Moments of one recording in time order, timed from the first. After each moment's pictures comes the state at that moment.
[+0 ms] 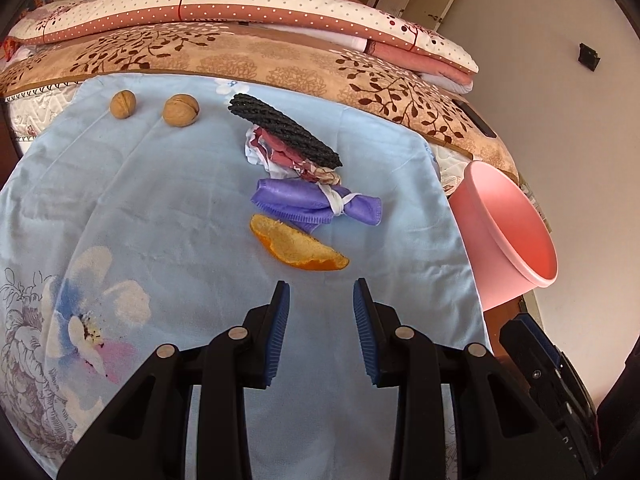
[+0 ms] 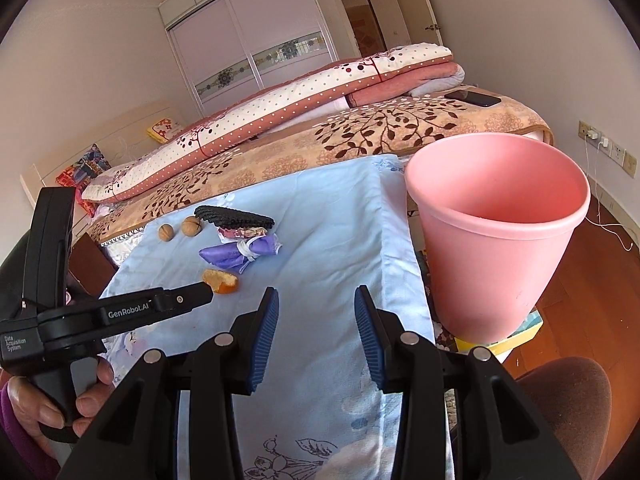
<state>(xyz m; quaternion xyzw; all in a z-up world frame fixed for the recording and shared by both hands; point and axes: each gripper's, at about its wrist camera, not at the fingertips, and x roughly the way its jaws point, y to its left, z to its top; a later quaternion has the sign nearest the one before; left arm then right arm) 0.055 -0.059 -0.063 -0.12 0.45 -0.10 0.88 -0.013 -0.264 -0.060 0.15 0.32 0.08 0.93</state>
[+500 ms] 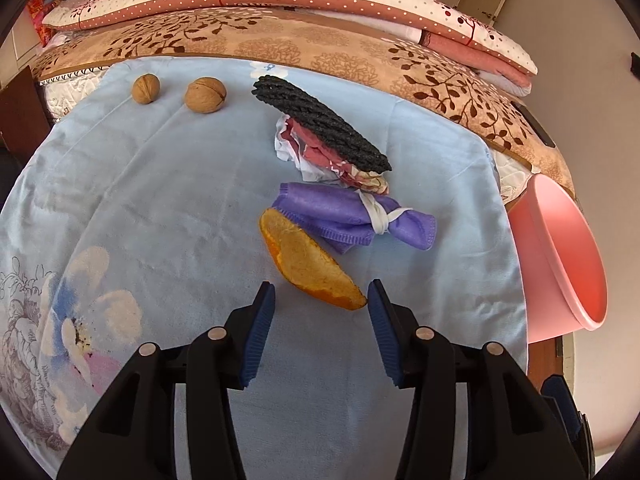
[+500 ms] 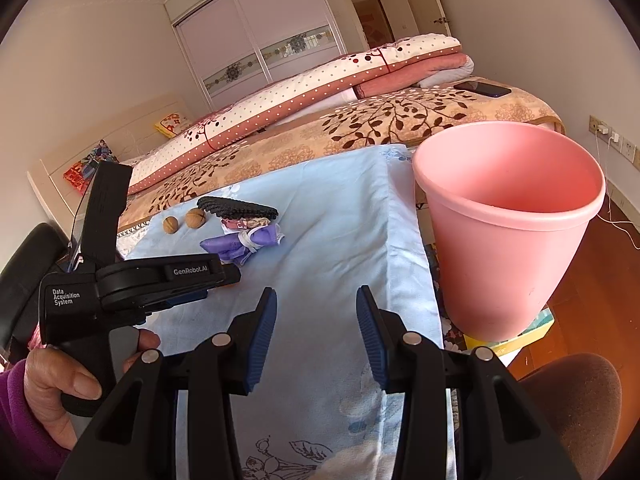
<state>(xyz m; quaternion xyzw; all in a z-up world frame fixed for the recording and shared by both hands) 0.088 -0.070 -0.081 -0.11 0.47 0.00 0.87 -0.007 -0.268 -0.071 0.16 0.32 0.10 0.93</state>
